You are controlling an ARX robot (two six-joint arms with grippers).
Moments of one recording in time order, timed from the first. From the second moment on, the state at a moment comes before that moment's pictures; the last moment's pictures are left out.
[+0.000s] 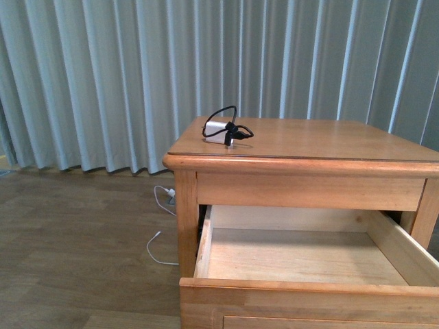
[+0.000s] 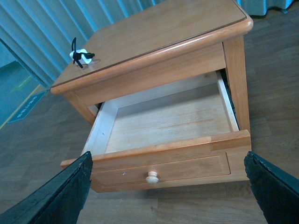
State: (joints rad) left arm 0.00 0.00 0.01 -0.01 0.00 0.00; right arm -0.31 0.44 0.36 -0.13 -0.47 0.30
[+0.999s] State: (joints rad) left arm -0.15 0.51 0.17 0.28 -0.11 0.00; right arm -0.31 0.44 0.36 -0.13 -0.47 0.30
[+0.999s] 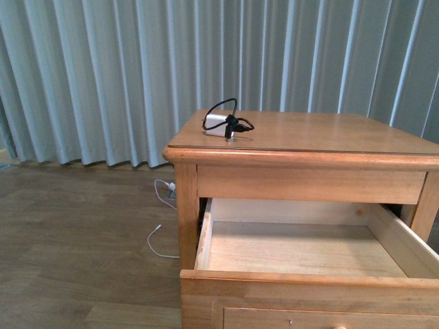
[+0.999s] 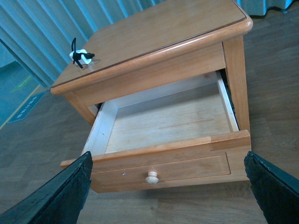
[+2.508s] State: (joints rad) left arm -0.45 2.20 1.73 0.32 -0.30 -0.05; right arm -0.31 0.44 0.36 -0.13 -0.47 0.30
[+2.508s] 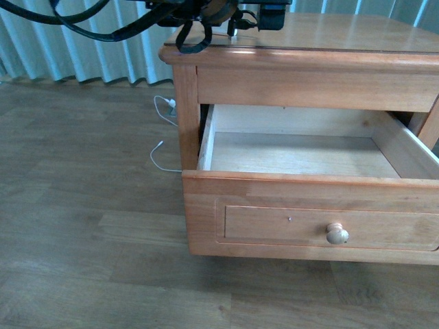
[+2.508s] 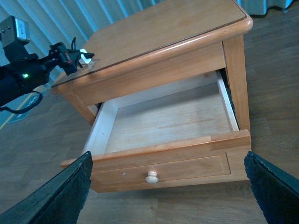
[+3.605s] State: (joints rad) left arm -0.48 2.36 1.95 0.22 -0.40 -0.06; right arm -0.31 0.44 0.36 -0.13 -0.47 0.30
